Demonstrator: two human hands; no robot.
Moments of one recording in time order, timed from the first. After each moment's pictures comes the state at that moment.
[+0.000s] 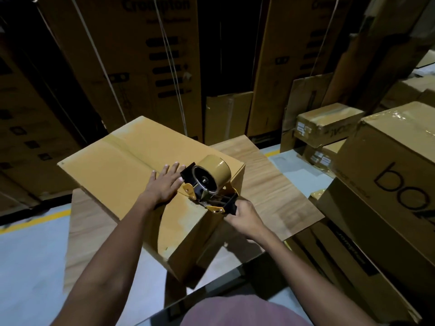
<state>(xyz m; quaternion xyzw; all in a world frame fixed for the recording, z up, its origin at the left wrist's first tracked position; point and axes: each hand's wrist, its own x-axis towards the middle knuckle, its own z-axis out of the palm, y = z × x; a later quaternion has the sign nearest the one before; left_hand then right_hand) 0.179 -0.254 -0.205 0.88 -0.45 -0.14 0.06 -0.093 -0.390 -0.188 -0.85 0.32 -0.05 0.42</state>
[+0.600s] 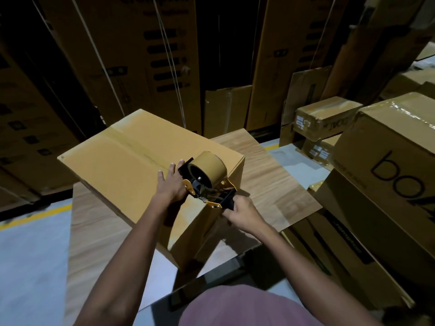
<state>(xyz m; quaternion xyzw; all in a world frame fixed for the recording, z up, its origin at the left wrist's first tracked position) 0.126 -0.267 -0.203 0.90 -0.40 -0.16 0.05 -0.103 -0.374 -0.180 -0.86 0.32 -0.02 0.39</state>
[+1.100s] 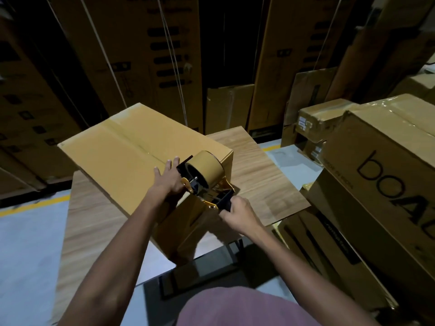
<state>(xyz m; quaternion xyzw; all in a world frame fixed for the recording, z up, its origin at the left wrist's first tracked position) 0.078 -0.281 -0.185 0.92 -0.36 -0.17 0.02 -0.158 -0.384 -0.177 -0.87 0.31 -0.02 0.39</state>
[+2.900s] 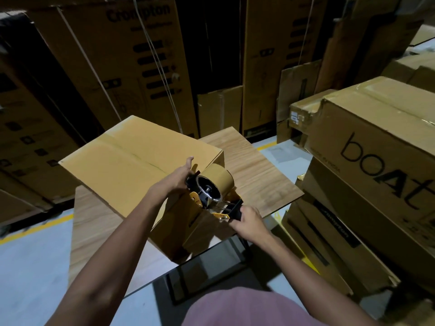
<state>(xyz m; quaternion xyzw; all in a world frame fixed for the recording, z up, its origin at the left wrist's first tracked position) 0.038 -0.309 -0.148 0.85 -0.47 -0.21 0.07 -0.216 -0.396 -0.217 -0.84 0.33 -0.07 0.43</state>
